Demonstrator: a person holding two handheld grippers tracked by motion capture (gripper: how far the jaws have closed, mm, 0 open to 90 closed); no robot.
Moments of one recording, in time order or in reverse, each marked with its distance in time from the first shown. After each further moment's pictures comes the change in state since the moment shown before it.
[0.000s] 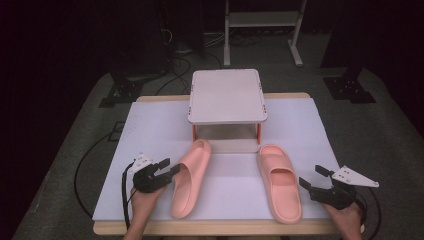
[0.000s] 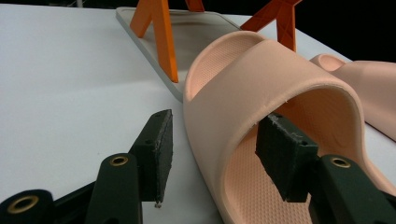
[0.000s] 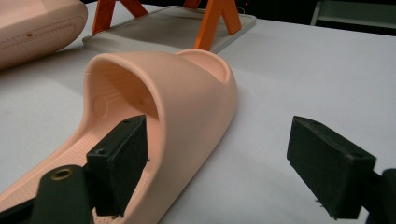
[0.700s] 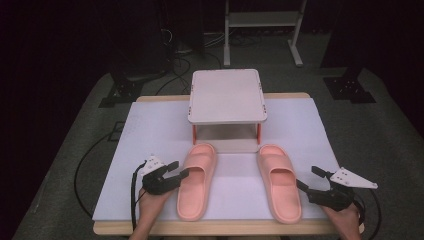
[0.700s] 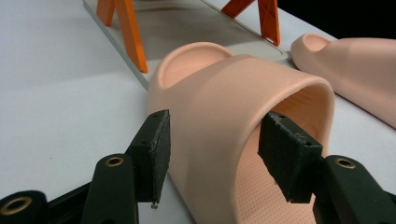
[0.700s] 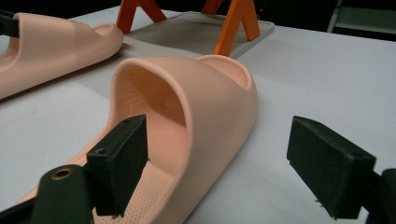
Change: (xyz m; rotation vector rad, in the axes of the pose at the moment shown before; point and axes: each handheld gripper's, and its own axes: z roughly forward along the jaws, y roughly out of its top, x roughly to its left) left arm -0.018 -0.005 0.016 0.049 -0.040 0.054; right arm 0.007 0.000 0.000 -0.019 0.059 -0.019
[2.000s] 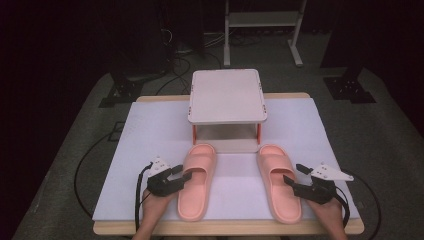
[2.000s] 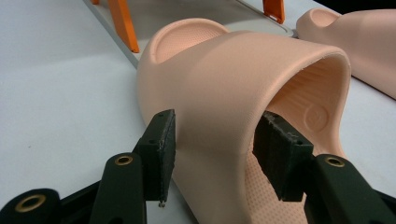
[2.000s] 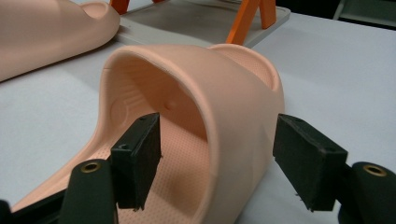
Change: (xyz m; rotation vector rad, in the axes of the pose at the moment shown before) left arm -0.003 -0.009 0.012 0.050 0.006 0.023; right arm 0.013 0.003 0.039 0.061 -0.015 -0.042
